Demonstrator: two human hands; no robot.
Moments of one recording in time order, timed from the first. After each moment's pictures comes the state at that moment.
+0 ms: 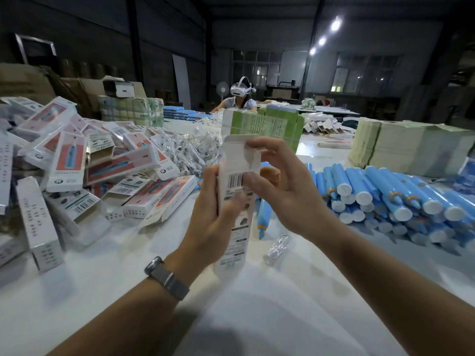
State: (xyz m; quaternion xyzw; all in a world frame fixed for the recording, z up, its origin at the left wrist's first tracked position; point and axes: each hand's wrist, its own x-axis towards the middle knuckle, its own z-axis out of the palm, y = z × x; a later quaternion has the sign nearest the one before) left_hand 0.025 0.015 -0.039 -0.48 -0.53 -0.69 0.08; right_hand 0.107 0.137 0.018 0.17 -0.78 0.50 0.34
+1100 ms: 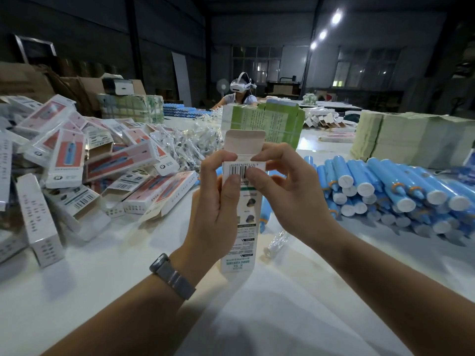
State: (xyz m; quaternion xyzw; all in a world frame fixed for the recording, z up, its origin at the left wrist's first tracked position) left_hand 0.032 0.021 -0.040 -0.50 -0.50 -0.68 0.17; right_hand 0.114 0.129 0.004 0.12 -0.76 0.48 0.42
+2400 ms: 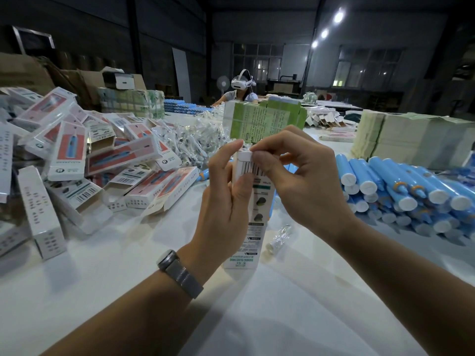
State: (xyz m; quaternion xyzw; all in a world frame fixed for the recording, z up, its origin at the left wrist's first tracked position) left_hand 0.041 0.021 -0.040 -0.50 -0.52 -0.67 0.17; right_hand 0.126 0.119 0.028 0.11 -0.81 0.31 0.49
